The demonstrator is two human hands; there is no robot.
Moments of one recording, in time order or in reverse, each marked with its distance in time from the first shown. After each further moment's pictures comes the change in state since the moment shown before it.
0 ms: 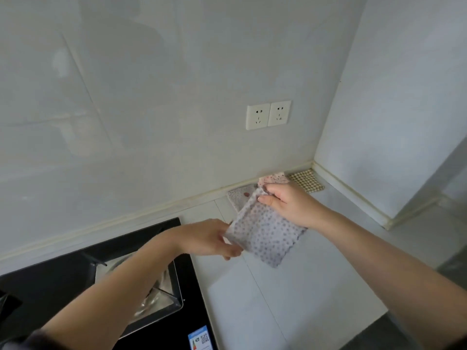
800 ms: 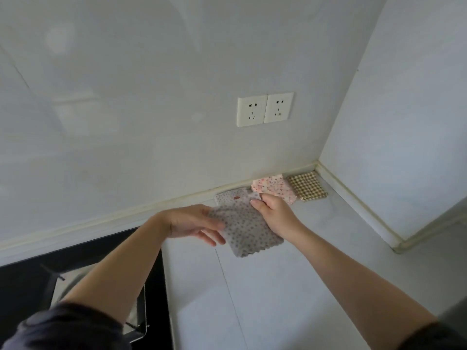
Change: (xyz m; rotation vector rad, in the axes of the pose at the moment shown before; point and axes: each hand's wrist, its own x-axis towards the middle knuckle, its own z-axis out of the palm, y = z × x) left_hand 0.115 -0.058 -0.048 -0.652 -0.070 -0.130; right_hand 0.059 0.120 0.039 0.277 0.077 0.274
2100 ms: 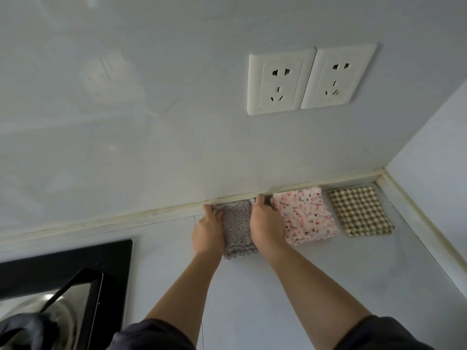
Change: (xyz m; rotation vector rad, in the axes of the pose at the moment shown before) left_hand 0.226 -0.097 -0.059 0.360 1.322 -0.393; right_hand 0.183 0.138 0.102 -0.693 -0.092 0.179
